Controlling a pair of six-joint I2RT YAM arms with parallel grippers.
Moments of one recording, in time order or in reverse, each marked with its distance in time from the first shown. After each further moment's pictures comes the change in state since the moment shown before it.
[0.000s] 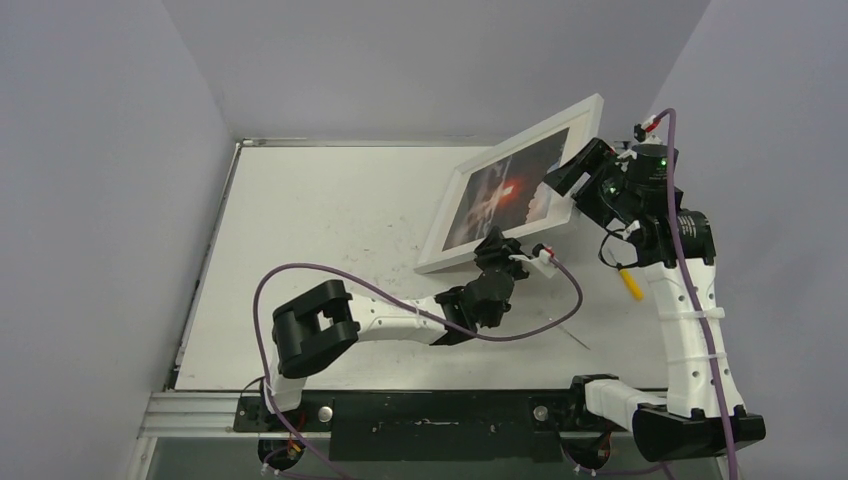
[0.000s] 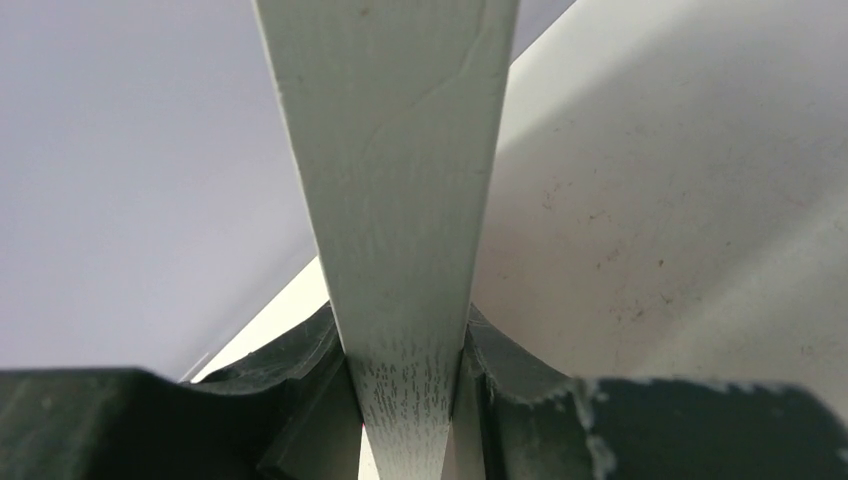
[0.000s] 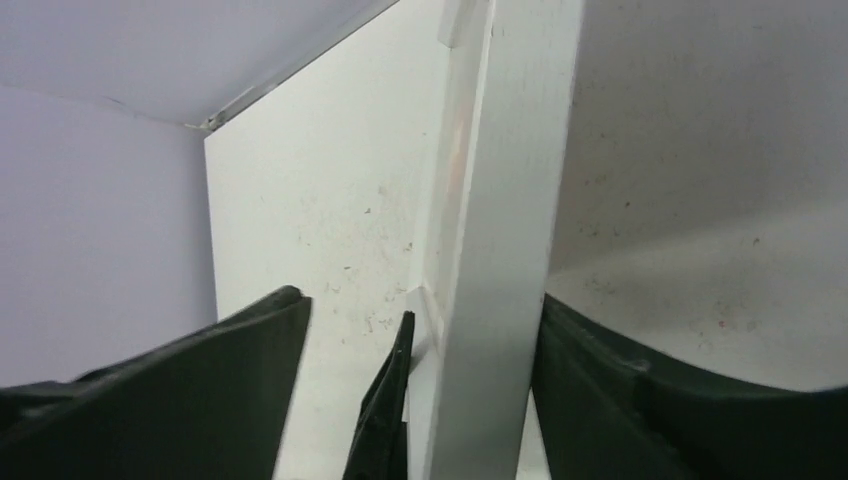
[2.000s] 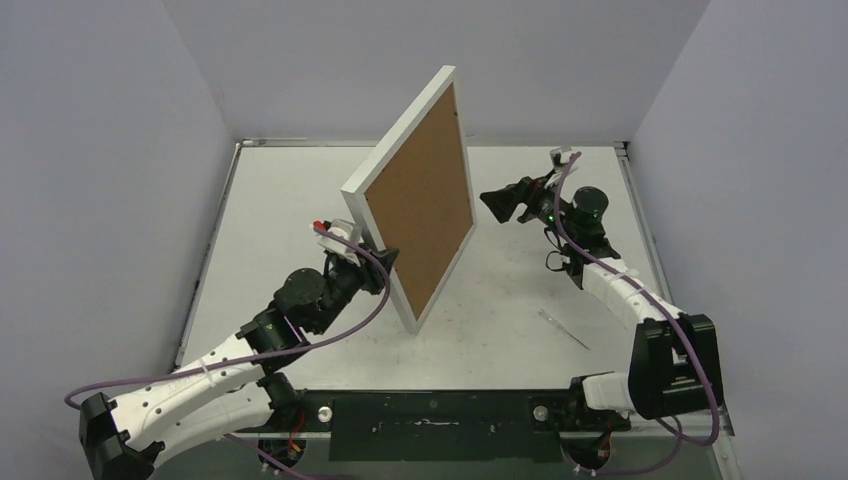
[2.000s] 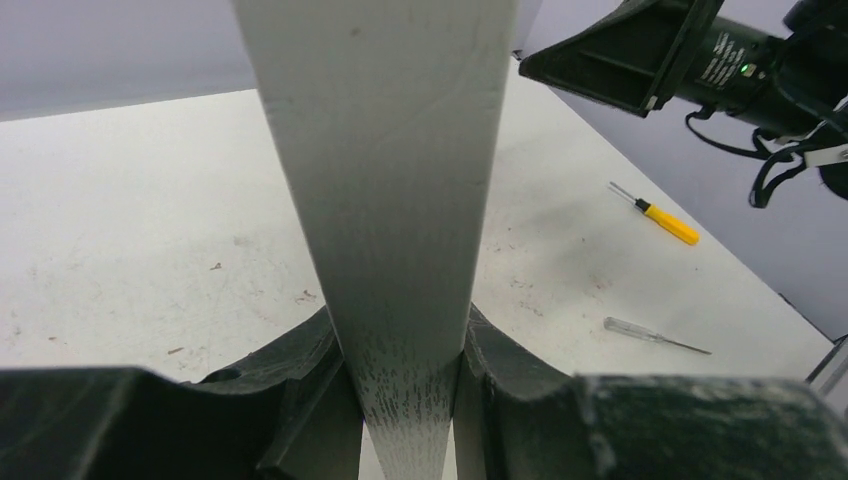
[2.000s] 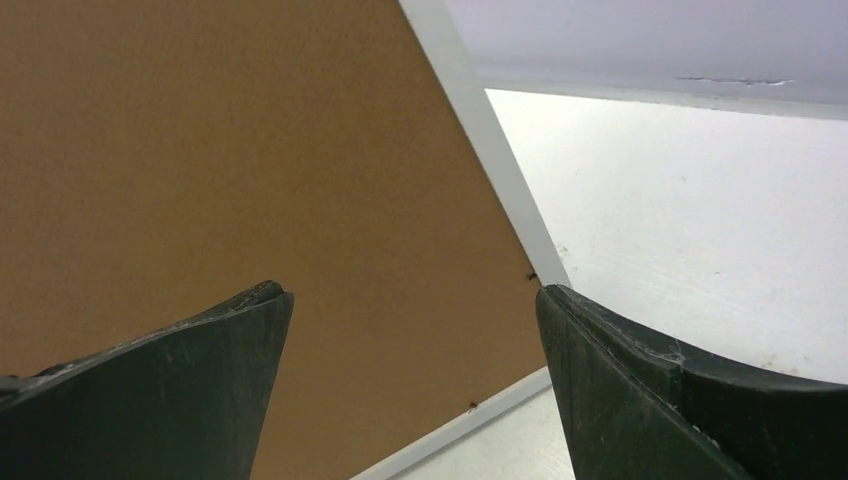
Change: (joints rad) left arm 0.315 -1.176 -0.675 -0.522 0.510 -0.890; right arm 0.067 0.157 -0.726 1.416 -0.401 -0.225
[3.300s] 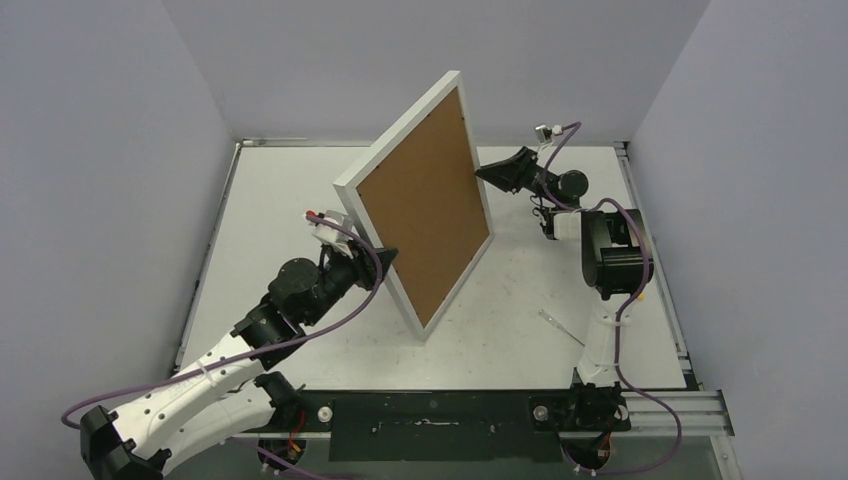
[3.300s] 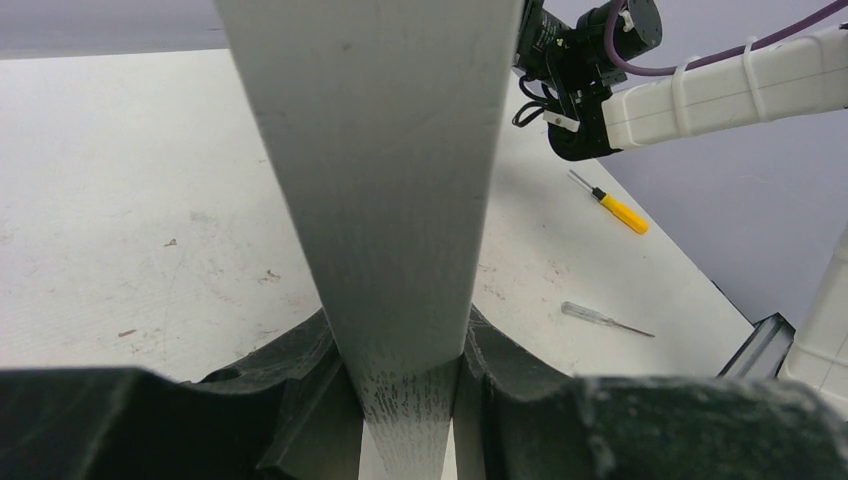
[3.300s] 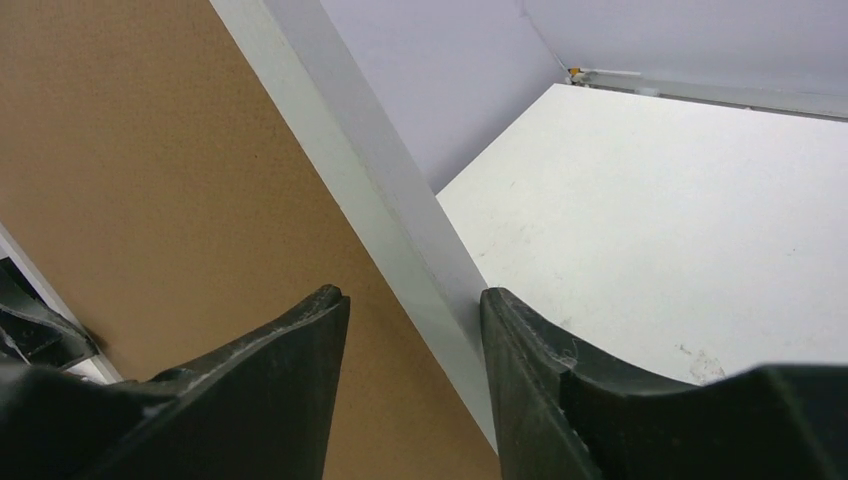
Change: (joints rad) left arm 0.147 -0.010 0.011 -0.064 0.205 -0.136; right arm -0.063 0.836 0.455 0.892 -0.476 0.732
